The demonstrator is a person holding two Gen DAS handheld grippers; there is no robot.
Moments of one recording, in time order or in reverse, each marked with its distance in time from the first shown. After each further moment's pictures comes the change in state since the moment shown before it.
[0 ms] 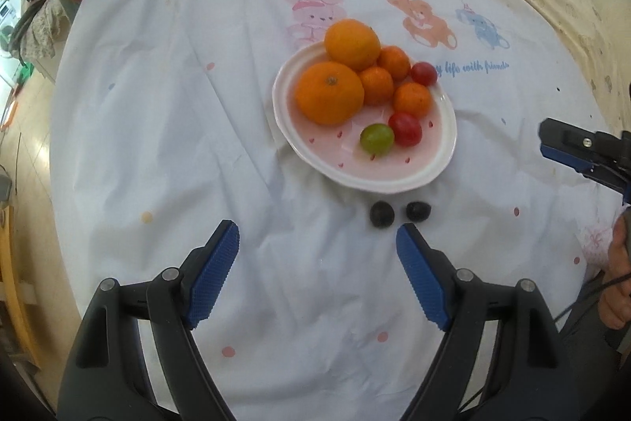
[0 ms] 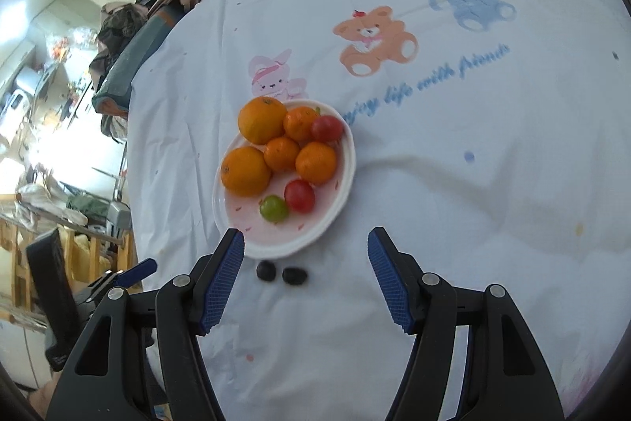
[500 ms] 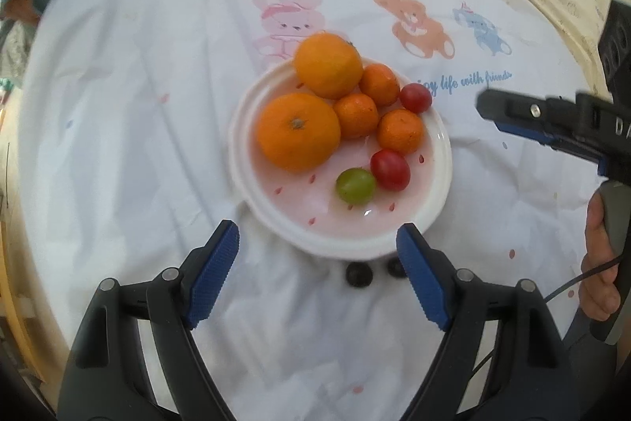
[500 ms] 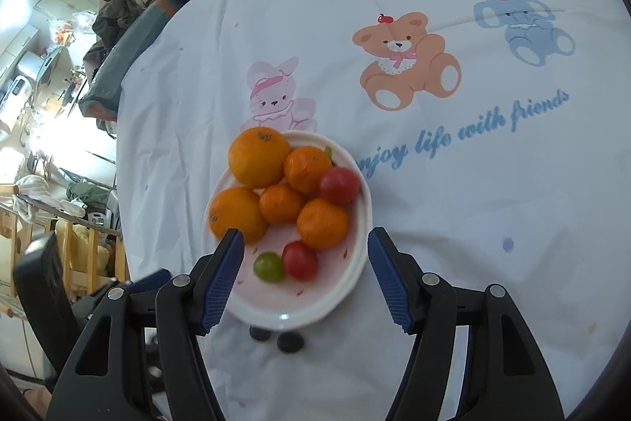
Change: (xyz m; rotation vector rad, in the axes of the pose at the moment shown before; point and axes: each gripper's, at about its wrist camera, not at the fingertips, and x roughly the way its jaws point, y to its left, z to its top) left arm 0.029 -0.019 0.048 0.004 0.030 -0.027; right arm 0.055 0.004 0.066 -0.070 0.055 0.012
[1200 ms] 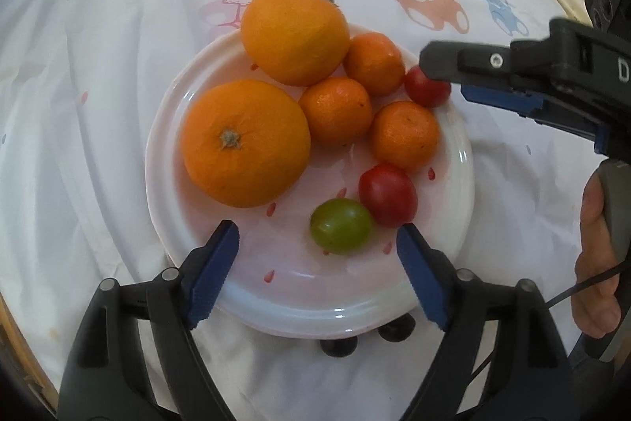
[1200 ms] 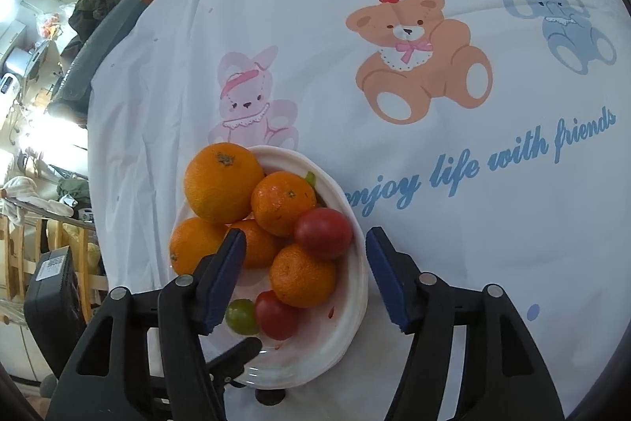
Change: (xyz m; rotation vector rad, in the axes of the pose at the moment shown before) left arm 0.075 -0.020 0.025 0.015 0.113 -0.053; right arm 0.062 -0.016 0.037 0.011 0.065 -0.013
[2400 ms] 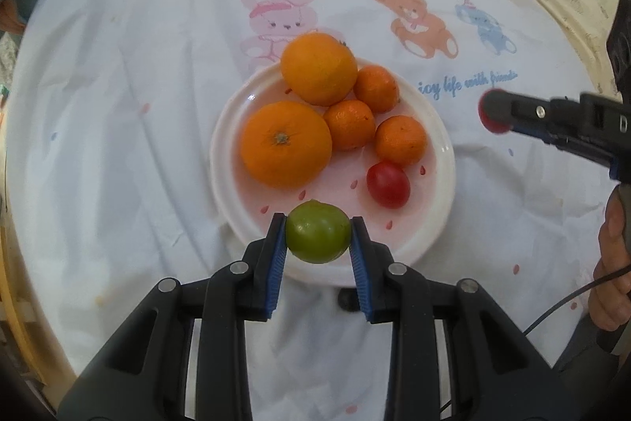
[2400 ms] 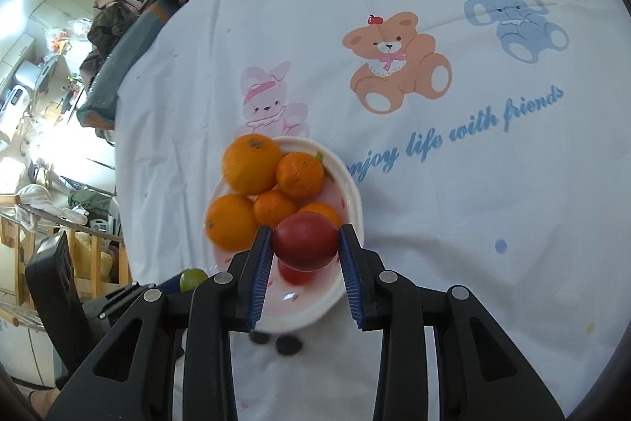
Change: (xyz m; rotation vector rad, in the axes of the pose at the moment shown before) left arm -0.048 0.008 -0.013 -0.002 -0.084 0.054; right arm -0.054 0.004 -0.027 0.020 -0.054 0.019
